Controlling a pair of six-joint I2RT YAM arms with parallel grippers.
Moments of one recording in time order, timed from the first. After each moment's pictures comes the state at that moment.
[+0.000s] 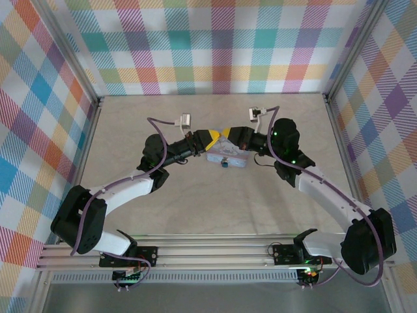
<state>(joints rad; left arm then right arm) -0.57 1.42 0.77 0.88 0.62 -1.31 0.49 1.21 0.90 0.24 -0.61 0.87</state>
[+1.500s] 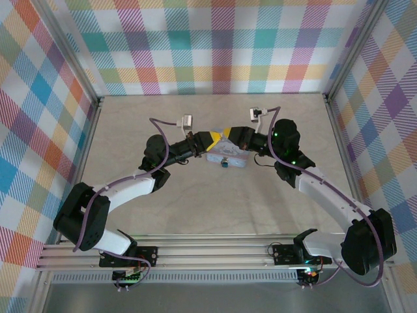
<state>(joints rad) -0.57 1.45 0.77 0.92 0.64 -1.33 0.49 1.22 0.89 0.26 -0.61 0.89</state>
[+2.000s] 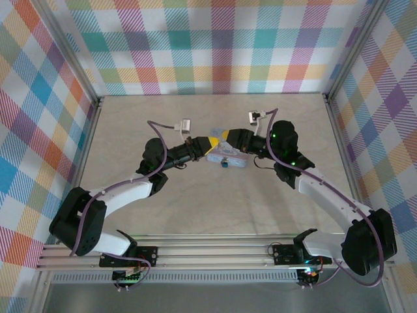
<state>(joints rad) -0.57 1.39 0.71 0.84 0.63 -1.22 0.49 1.21 0.88 0.18 -0.58 0.88</state>
